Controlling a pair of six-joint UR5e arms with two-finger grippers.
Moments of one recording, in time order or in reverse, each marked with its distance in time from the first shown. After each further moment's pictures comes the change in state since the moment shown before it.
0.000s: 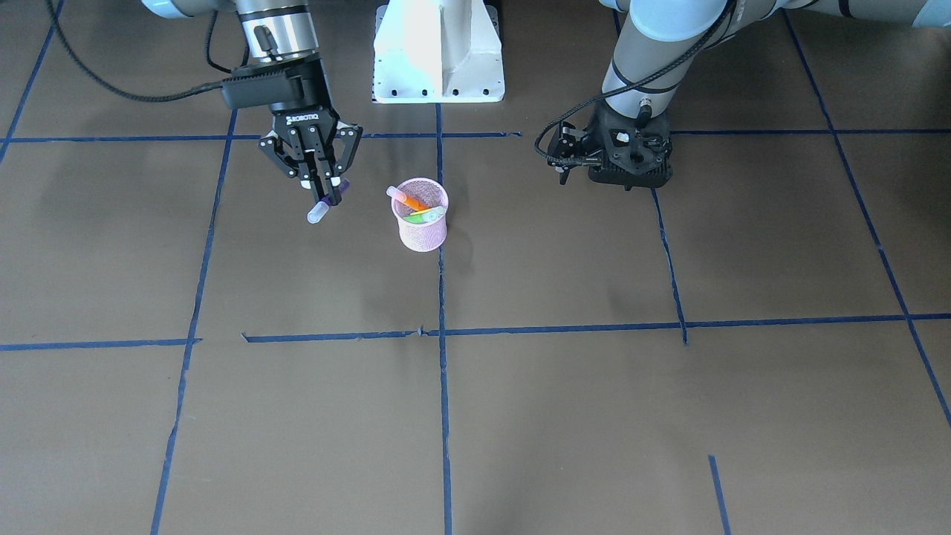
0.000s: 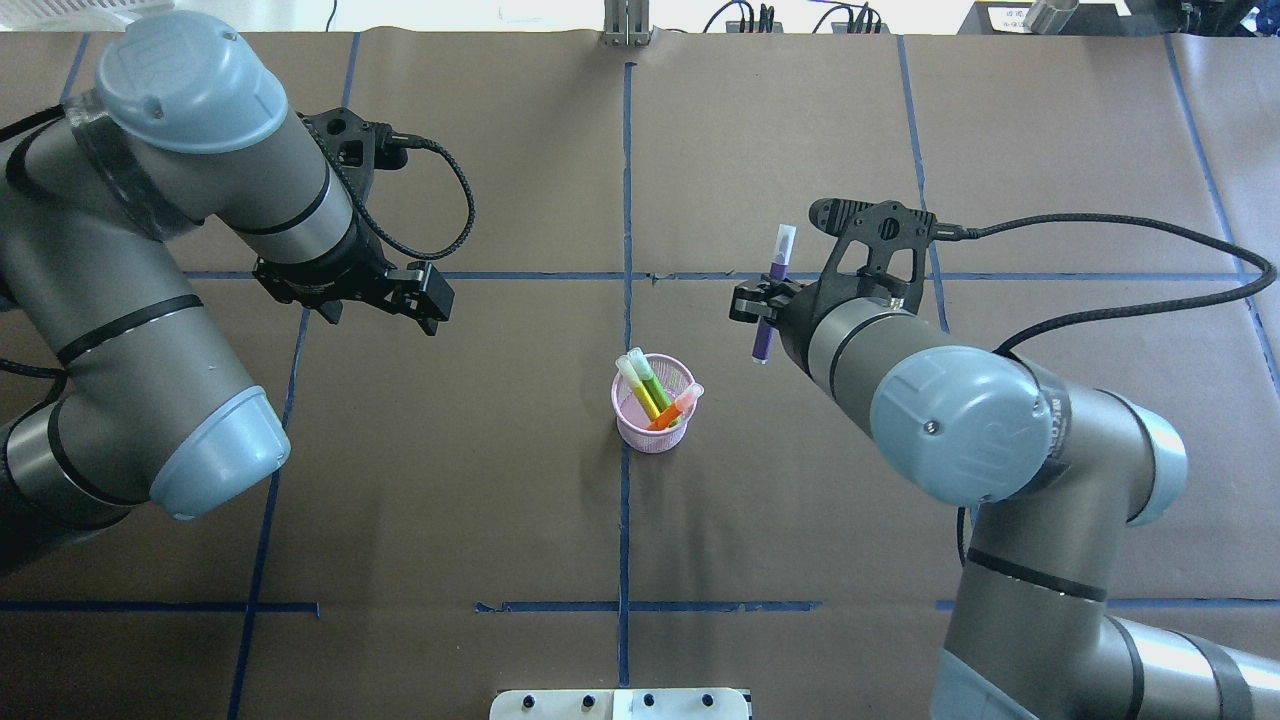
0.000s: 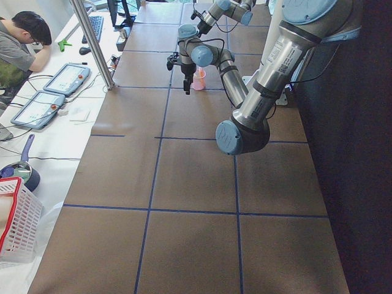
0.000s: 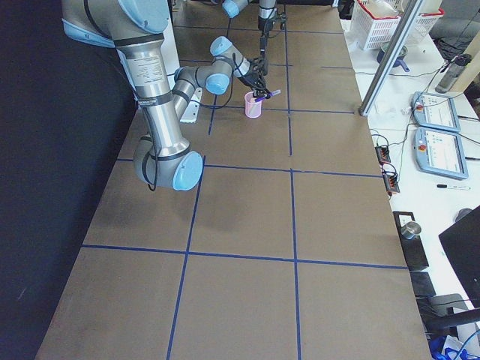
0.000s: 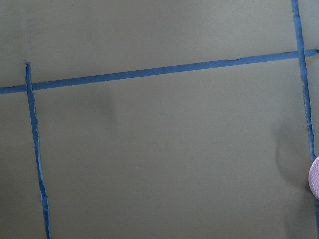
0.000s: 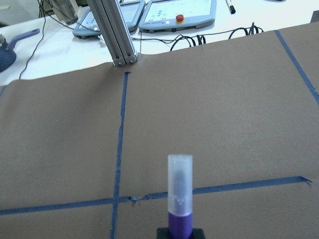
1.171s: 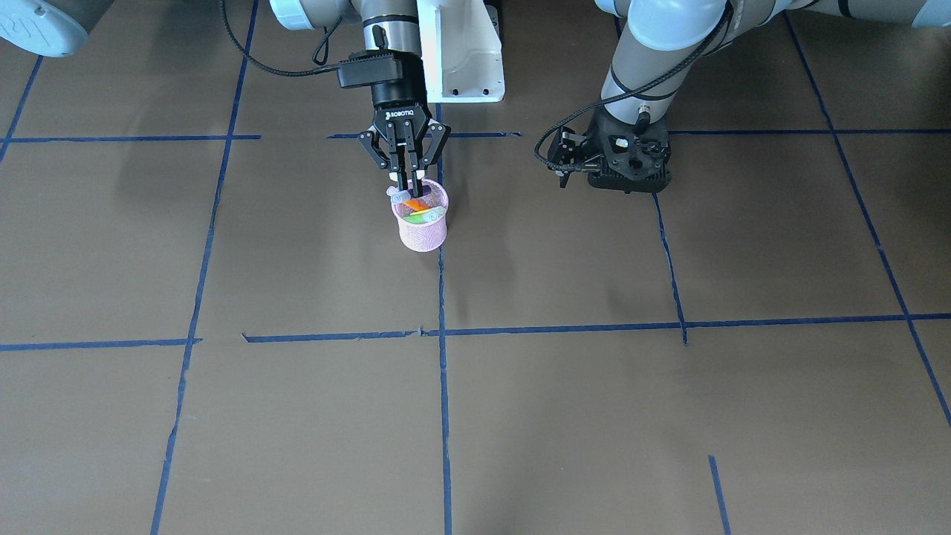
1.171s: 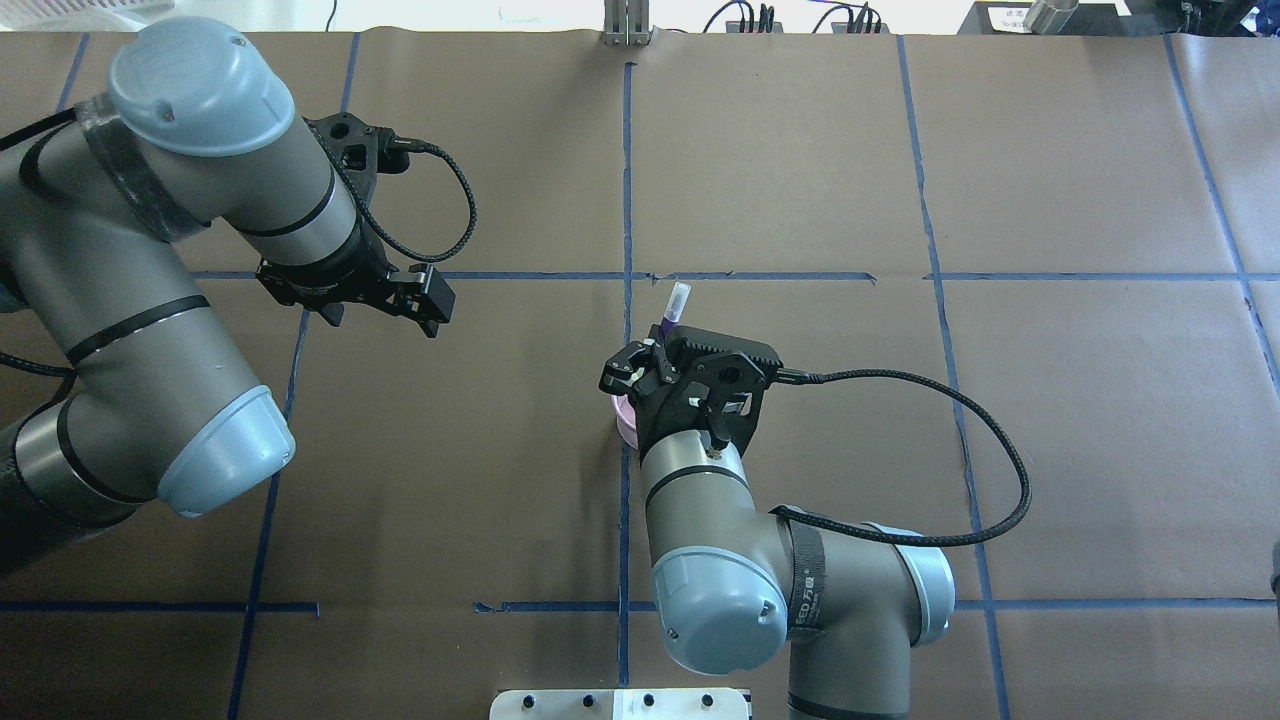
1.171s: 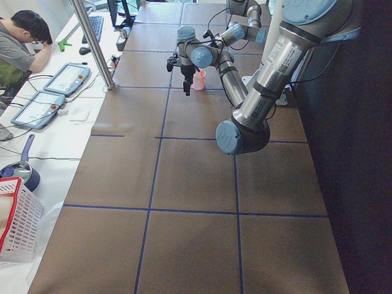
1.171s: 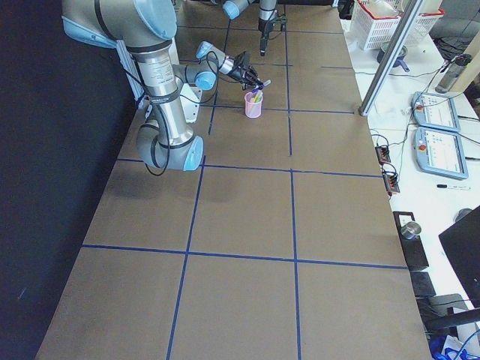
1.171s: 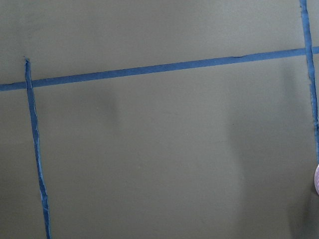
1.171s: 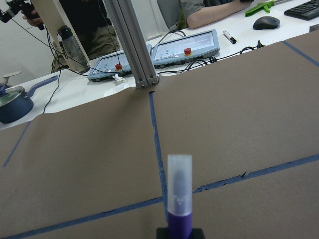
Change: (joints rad) left arm 0.002 0.000 0.013 -0.004 -0.002 -0.001; right arm -0.229 0.146 -0.214 -0.006 -0.418 0.222
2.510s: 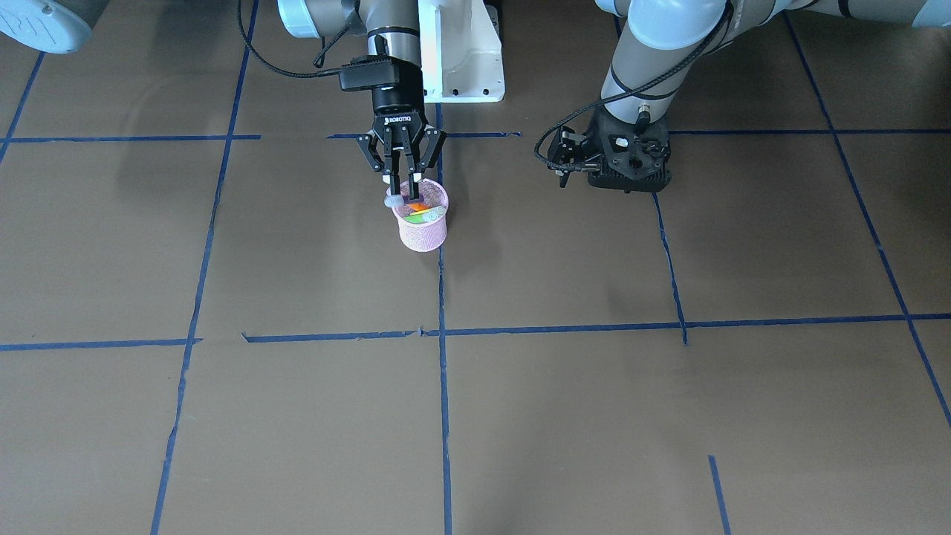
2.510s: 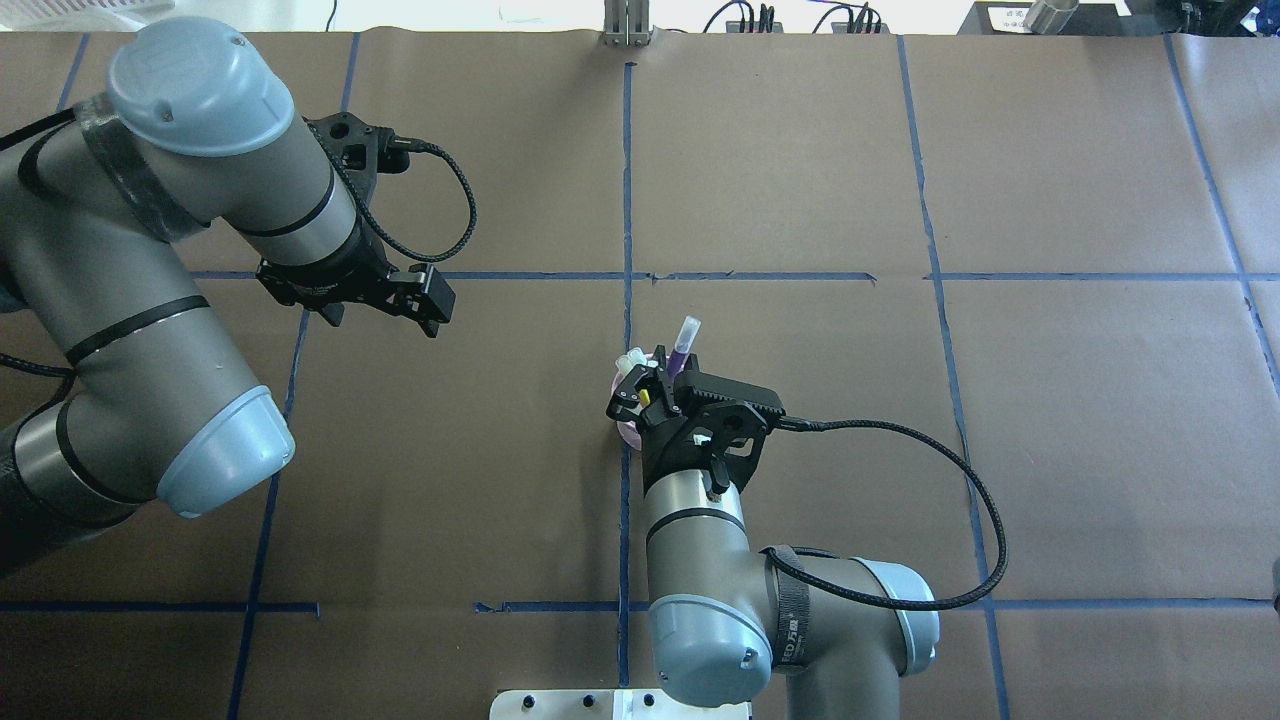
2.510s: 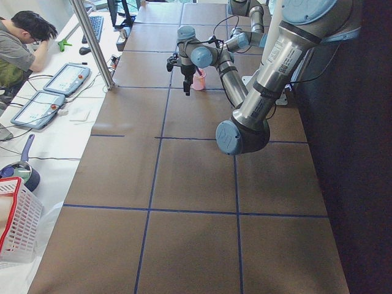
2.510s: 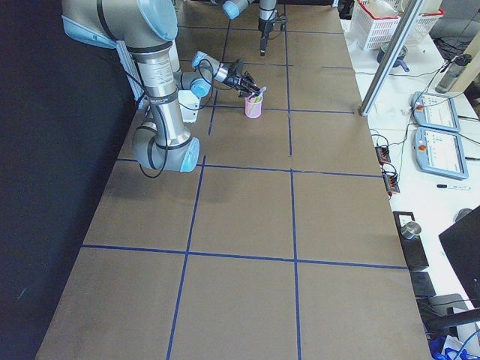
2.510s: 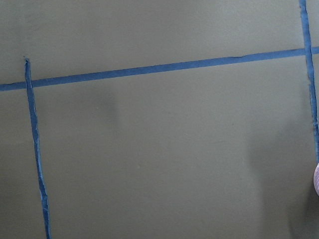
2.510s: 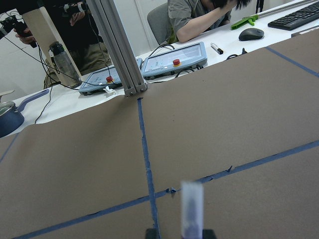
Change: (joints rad) left arm 0.000 0.000 -0.001 -0.001 0.000 0.000; right arm -0.040 -0.013 -0.053 -0.001 -0.101 0.105
